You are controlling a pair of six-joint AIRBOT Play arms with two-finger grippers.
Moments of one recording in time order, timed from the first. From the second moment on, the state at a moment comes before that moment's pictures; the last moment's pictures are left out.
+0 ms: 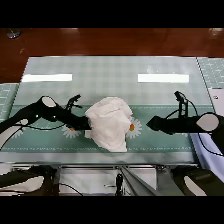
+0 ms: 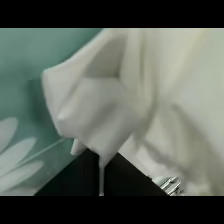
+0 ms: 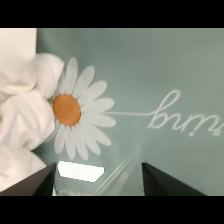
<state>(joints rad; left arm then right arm) -0.19 -1.40 0.70 0.77 -1.09 -1.15 0.19 -0.81 0.51 -1.06 1.01 1.69</state>
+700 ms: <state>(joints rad) -0.21 -1.41 0.77 0.74 -1.10 -1.14 0.58 -1.21 0.60 -0.80 0.87 1.60</state>
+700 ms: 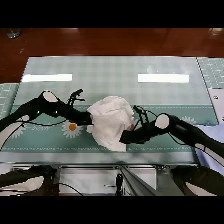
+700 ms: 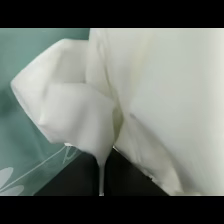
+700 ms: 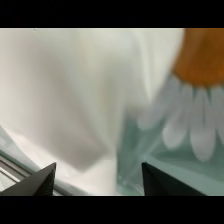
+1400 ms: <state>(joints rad) -0.18 -1.40 0.80 0.74 -1.13 -1.14 0.45 -1.39 0.97 -0.85 0.87 1.54</state>
